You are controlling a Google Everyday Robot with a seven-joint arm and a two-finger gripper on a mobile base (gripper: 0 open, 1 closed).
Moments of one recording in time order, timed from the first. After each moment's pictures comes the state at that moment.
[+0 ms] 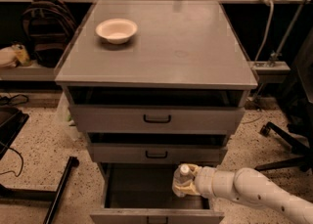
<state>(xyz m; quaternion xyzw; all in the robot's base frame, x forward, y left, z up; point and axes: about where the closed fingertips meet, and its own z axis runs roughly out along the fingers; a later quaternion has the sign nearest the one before) 0.479 -0.096 0.473 -0.51 0.72 0.20 0.42</state>
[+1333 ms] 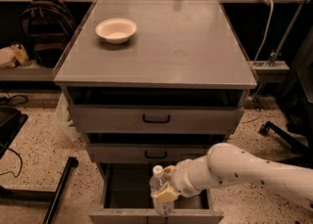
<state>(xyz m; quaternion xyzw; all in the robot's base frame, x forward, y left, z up) 0.416 -0.015 0.552 -0.56 0.74 0.27 0.27</state>
